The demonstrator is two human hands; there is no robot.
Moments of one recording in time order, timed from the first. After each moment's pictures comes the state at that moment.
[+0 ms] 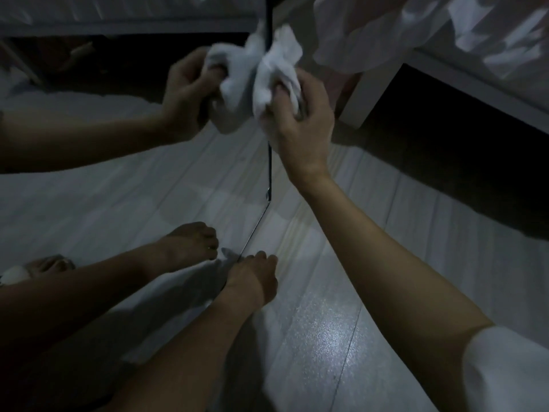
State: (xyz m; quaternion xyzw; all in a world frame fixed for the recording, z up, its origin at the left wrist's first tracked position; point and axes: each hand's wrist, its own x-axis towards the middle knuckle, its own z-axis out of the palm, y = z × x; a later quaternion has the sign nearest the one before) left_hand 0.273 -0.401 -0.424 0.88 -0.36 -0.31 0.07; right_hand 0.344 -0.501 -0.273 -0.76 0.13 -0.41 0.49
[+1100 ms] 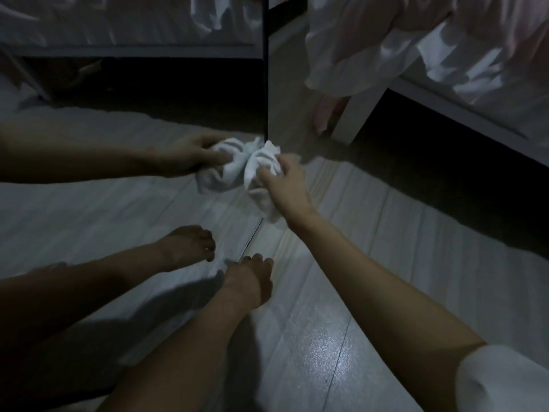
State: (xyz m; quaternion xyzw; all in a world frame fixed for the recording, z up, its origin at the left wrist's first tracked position) left_hand 0.276 -0.404 -0.402 0.88 -0.35 -0.31 0.03; right_hand 0.309 -0.492 -0.285 -0.79 0.24 -0.11 0.55
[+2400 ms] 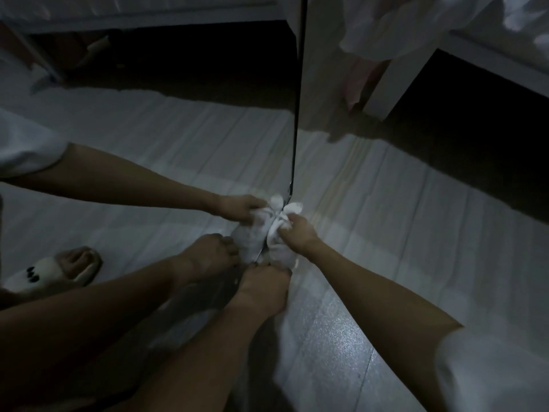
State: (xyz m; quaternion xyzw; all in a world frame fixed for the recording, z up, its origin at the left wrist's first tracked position) left_hand 0.263 -0.375 -0.419 0.87 -0.41 -0.27 -0.01; right_hand 0.298 -0.504 -0.455 -0.84 0.31 0.17 0.41
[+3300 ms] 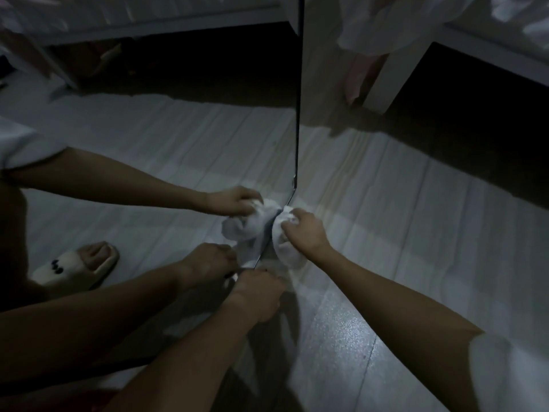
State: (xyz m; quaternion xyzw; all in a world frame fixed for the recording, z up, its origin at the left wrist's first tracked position) left_hand 0.249 -0.342 -0.419 0.84 -0.46 -0.26 -0.08; right_hand 0.270 -0.484 -0.431 -0.87 0.29 0.07 0.38
